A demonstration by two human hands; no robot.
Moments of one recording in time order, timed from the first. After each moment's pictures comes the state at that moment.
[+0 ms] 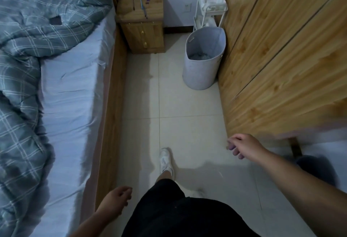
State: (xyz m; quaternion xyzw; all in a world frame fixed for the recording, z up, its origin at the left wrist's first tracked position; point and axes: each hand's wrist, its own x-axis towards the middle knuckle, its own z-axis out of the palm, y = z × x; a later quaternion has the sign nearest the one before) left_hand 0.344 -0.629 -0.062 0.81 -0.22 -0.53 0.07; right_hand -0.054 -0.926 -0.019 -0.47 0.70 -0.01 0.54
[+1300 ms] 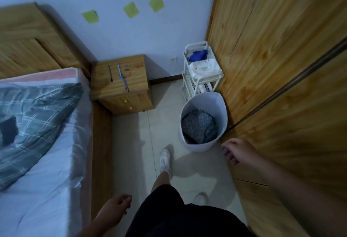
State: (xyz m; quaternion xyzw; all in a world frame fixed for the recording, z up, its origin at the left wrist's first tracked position) left_hand 0.539 -1.234 -0.060 0.80 -0.31 -0.52 0.00; right_hand 0.121 -1.465 0.003 -0.42 0.72 -0.08 0.55
